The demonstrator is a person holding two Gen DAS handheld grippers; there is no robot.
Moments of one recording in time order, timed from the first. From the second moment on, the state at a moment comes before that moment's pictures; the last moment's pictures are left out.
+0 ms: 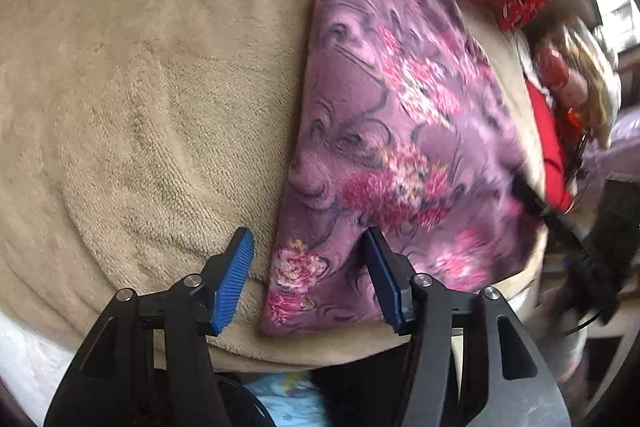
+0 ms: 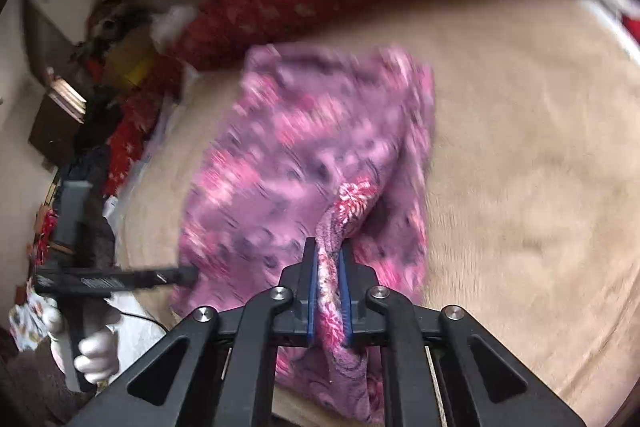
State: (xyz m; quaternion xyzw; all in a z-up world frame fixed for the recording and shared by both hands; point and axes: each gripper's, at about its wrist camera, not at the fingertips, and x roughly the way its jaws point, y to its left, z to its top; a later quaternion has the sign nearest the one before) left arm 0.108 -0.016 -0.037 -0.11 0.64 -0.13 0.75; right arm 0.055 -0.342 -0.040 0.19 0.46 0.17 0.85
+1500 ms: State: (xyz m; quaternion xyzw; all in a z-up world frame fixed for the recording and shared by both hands) left arm 0.329 -0.045 -0.038 -0.12 0.63 -0.07 0.77; right arm 0.235 -0.317 -0.069 0.08 0.50 0.12 0.85
